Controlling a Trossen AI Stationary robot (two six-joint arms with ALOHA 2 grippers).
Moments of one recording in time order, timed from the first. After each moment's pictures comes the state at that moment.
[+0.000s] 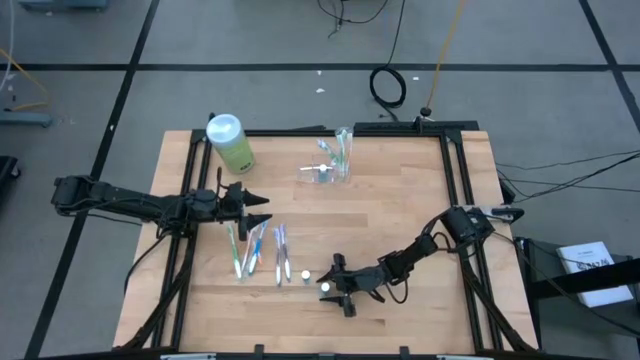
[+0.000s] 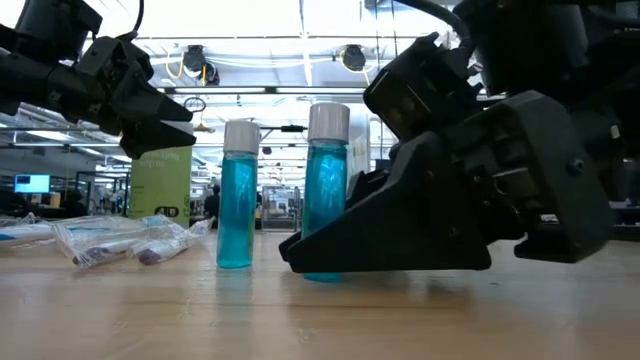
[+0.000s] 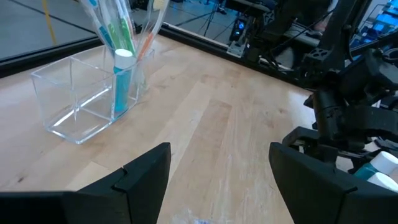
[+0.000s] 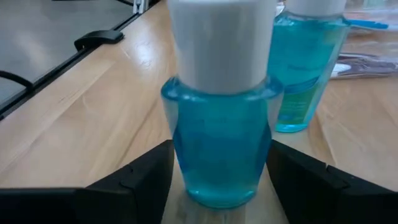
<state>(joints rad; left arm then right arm) -0.01 0.74 0.09 0.44 -0.16 -0.33 0.46 2.21 0.87 1.02 0.21 0.16</state>
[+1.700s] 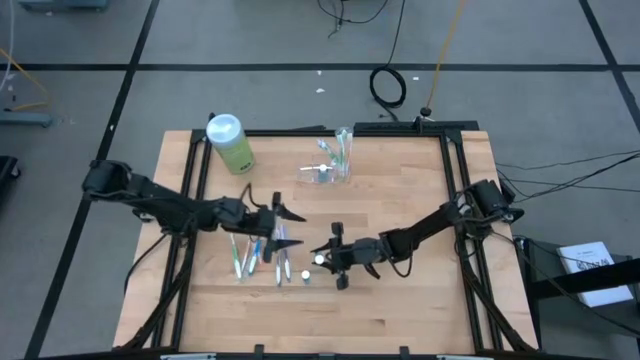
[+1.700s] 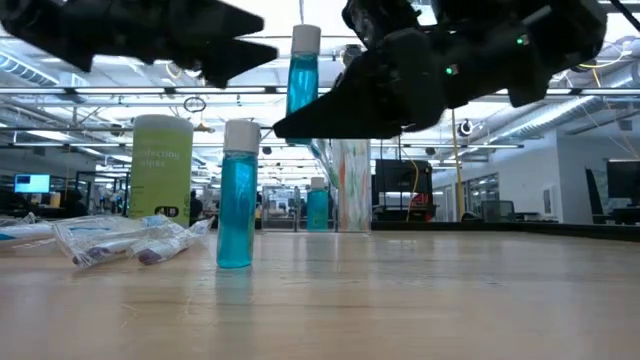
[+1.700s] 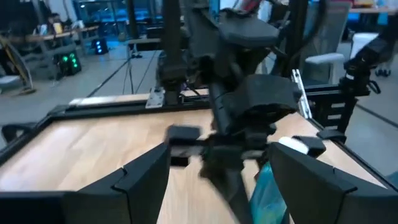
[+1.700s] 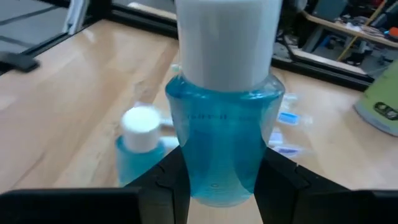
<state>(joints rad) -0.17 1.30 0.47 0.76 -0.05 0.05 0.30 1.90 0.86 0.75 0.26 -0.14</state>
